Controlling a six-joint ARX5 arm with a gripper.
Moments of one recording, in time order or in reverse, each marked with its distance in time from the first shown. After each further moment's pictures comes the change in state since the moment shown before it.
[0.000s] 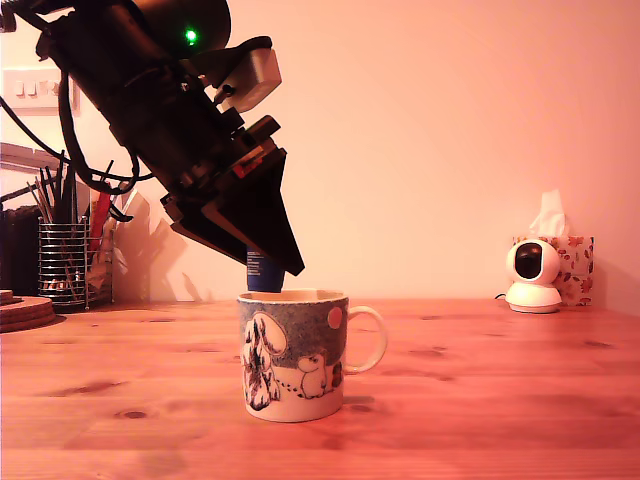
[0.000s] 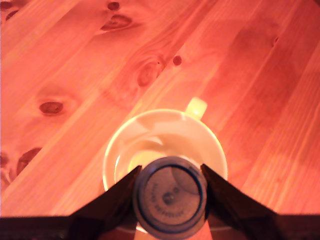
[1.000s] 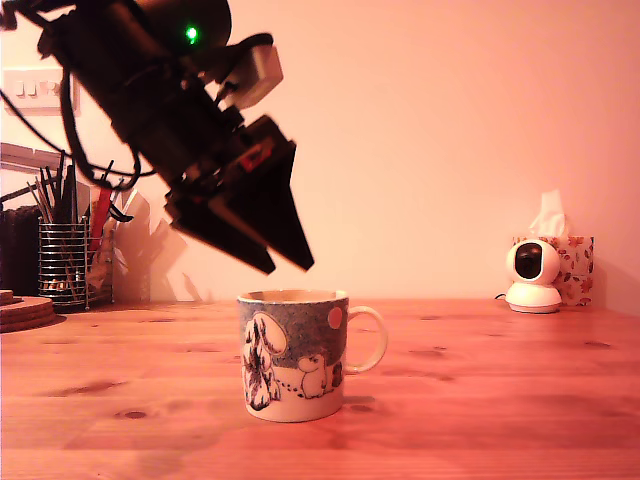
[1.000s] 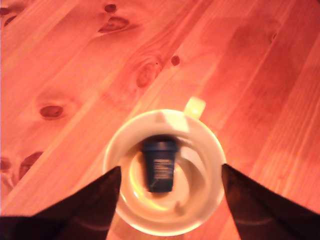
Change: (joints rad) arm 0.000 0.000 0.023 -0.016 0.008 0.034
